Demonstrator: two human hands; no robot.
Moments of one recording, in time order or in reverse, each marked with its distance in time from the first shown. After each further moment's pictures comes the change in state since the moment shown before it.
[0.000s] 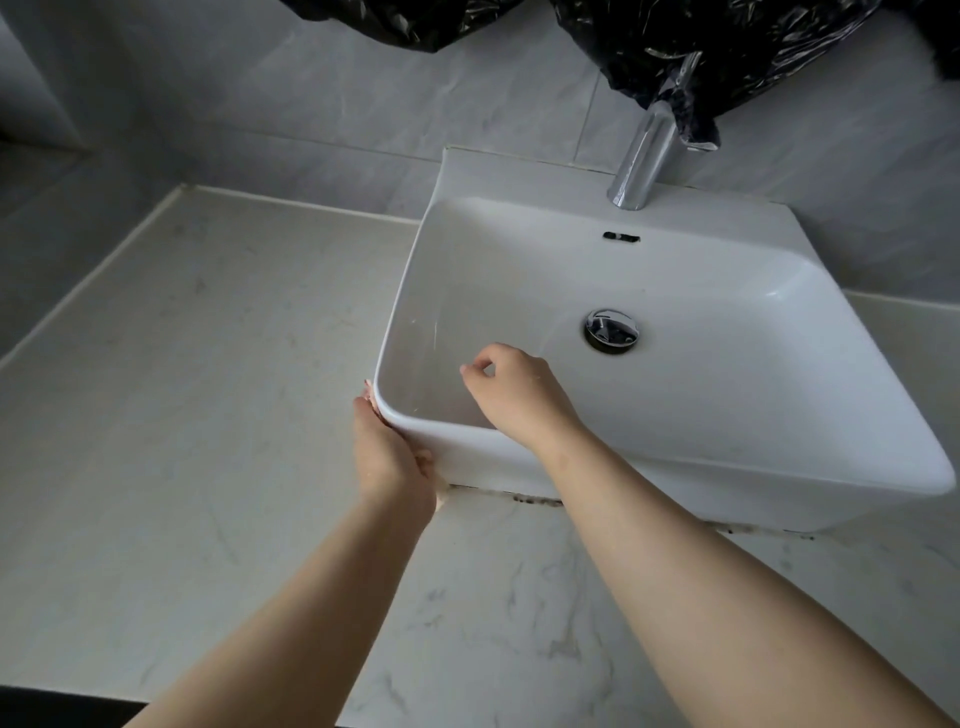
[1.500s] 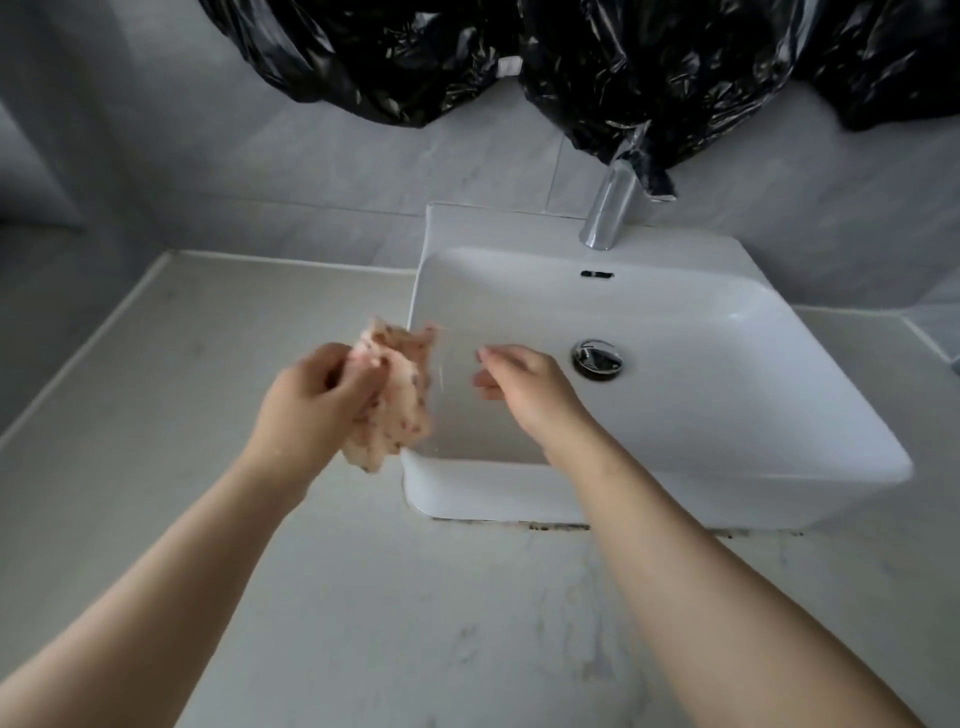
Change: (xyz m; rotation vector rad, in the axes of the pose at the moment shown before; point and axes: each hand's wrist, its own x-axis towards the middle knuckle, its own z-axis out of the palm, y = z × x) left_hand 0.013 0.107 -0.030 0.916 -0.321 0.844; right_hand -0.010 -0.032 -0.017 0.497 0.072 0.042
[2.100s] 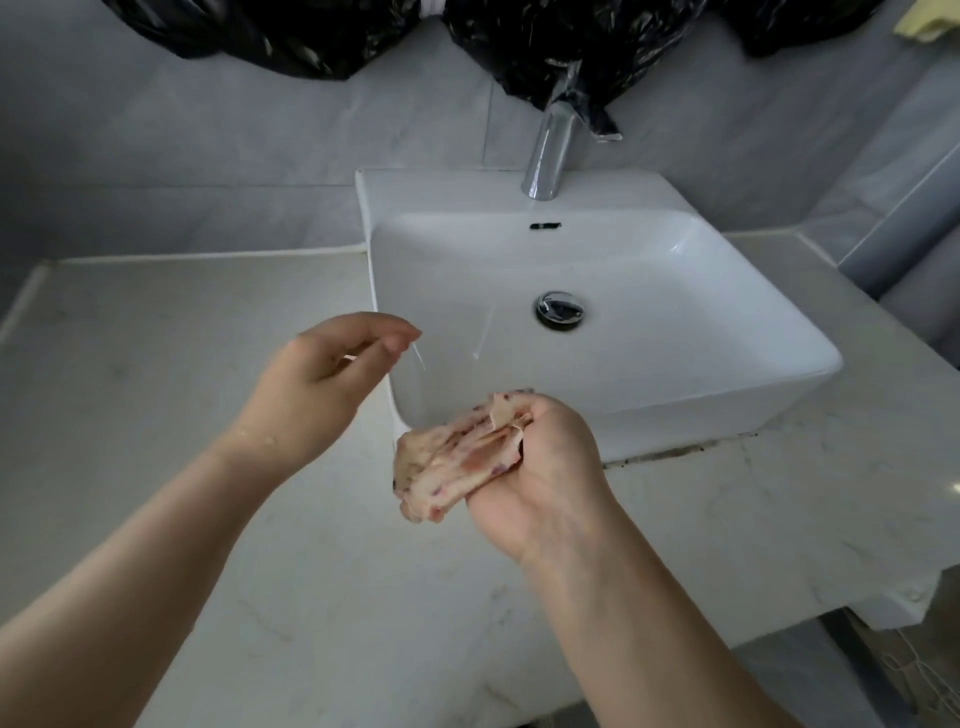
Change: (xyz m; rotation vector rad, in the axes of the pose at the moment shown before) left_hand 0.027 -0.003 -0.011 -0.071 -0.471 0.381; right_hand -0.091 -0.039 0.054 1.348 0.097 0.536
